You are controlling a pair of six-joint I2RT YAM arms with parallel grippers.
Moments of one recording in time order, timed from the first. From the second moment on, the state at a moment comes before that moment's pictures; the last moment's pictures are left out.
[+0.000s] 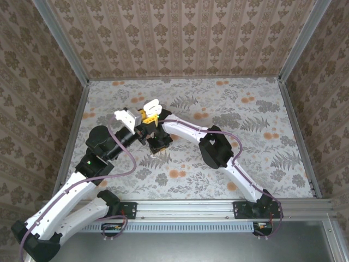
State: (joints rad) left arm -0.69 0.73 0.76 0.08 0.20 0.02; right arm 0.85 2.51 2.23 -1.18 -0.18 0.32
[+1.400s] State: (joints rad) left arm -0.69 0.86 0.76 0.18 0.25 -0.01; right arm 0.64 1.92 1.29 -0.92 -0.06 0.54
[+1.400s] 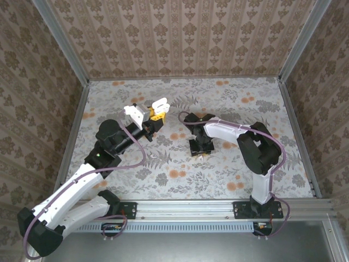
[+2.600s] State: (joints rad) left arm -0.69 0.86 0.76 0.18 0.25 -0.01; right arm 0.64 1.96 1.31 -0.98 -0.04 0.46
